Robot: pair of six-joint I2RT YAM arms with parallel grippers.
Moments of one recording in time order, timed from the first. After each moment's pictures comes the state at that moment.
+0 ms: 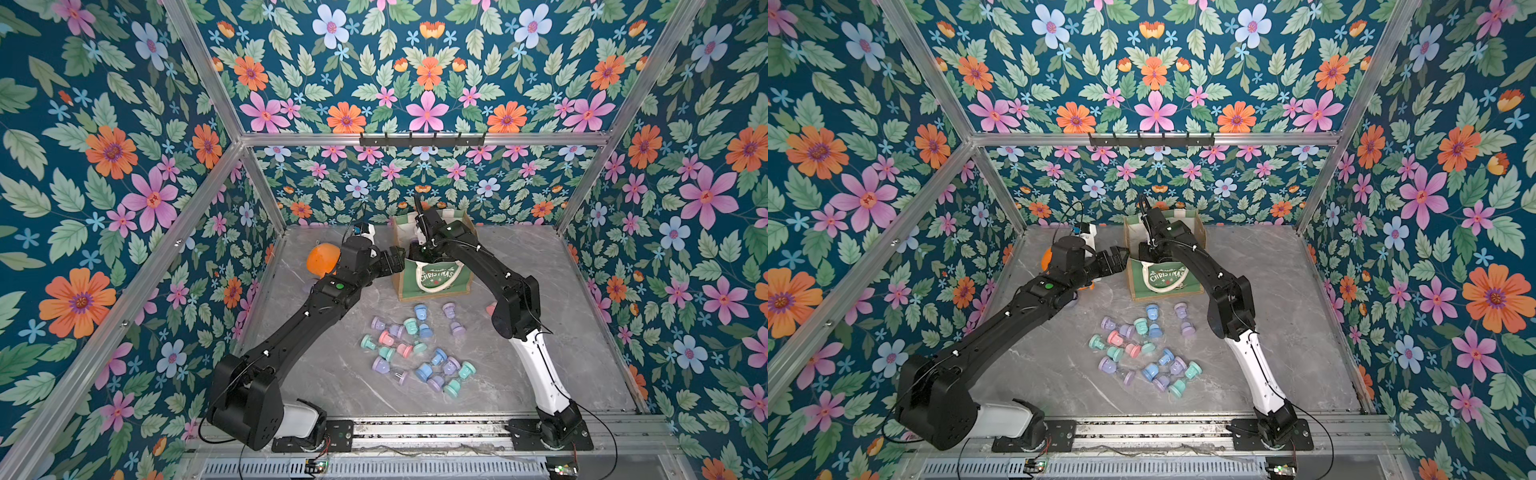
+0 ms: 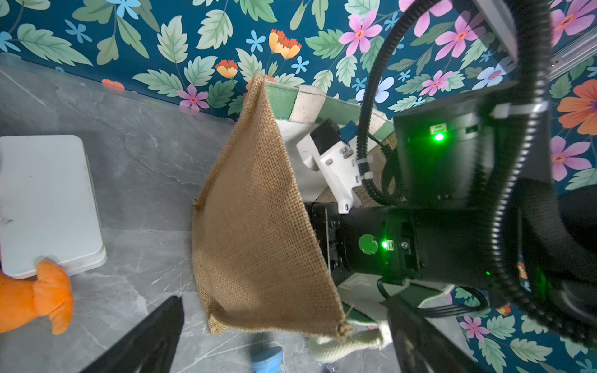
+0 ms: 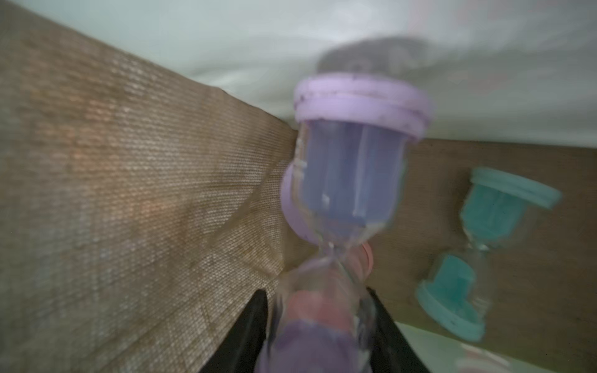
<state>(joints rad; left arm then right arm) -0.49 1.38 1.09 -0.13 0.04 -0.58 0.56 2.44 2.44 -1.02 -0.15 0.45</state>
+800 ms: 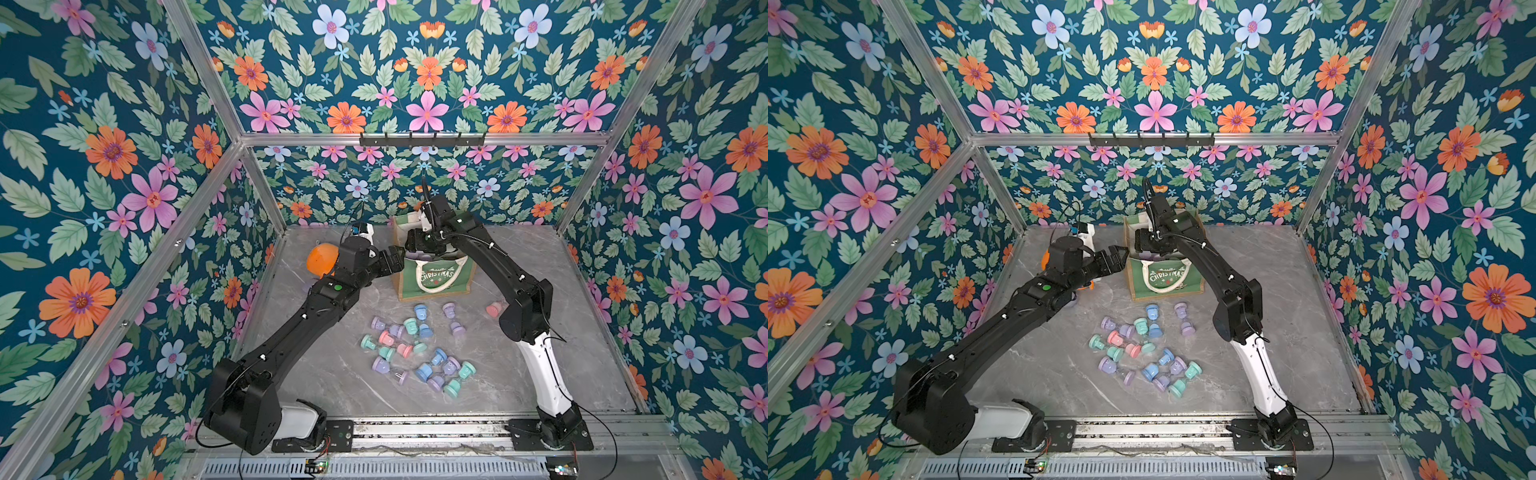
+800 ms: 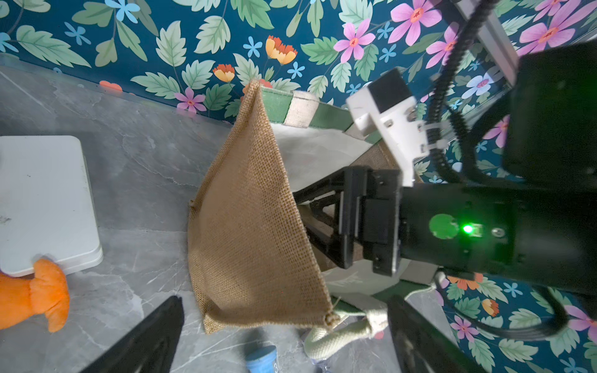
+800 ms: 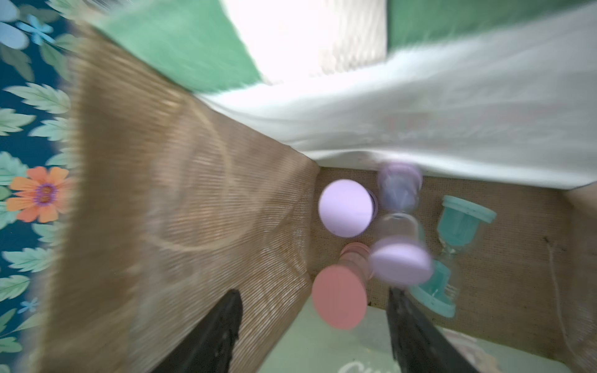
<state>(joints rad) -0.49 1.36 1.09 -0.13 0.05 -0.60 0.56 2.32 2.47 -1.02 -0.12 0.45</state>
